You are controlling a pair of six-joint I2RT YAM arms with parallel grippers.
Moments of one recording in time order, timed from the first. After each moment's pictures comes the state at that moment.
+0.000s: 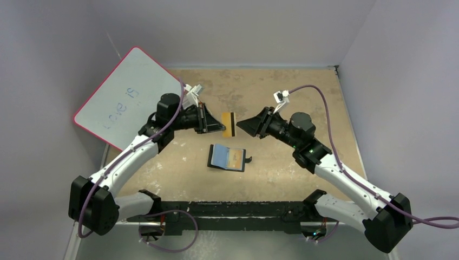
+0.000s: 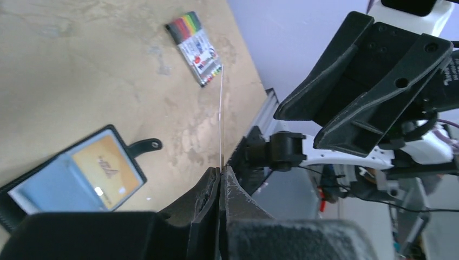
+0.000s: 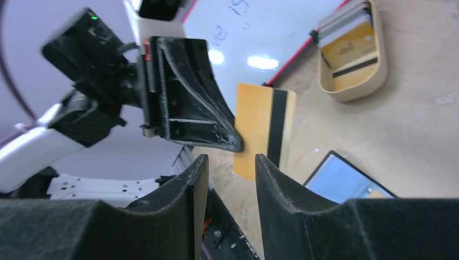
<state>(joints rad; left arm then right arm) -0.44 1.20 0.91 -0.09 0.71 -0.71 0.63 0.99 0.73 0.18 -0.28 0.80</state>
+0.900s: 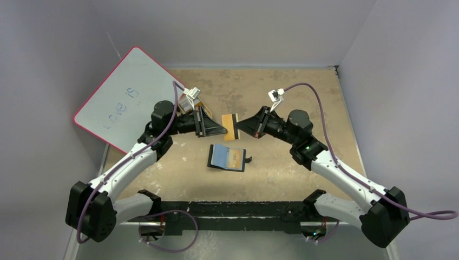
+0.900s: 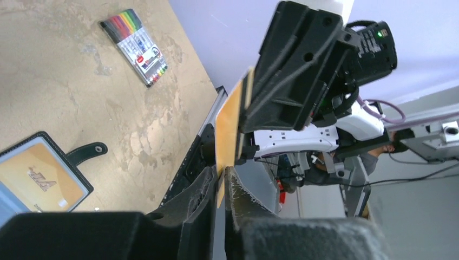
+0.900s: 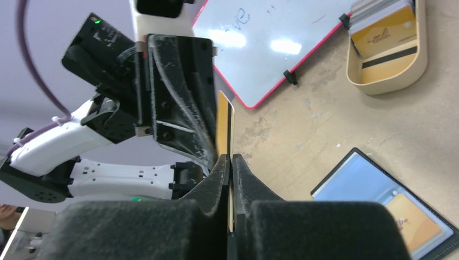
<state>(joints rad) -0.44 1.13 0.75 0.27 0.88 -0.99 0.61 1.05 0.73 0.26 -0.42 0.85</state>
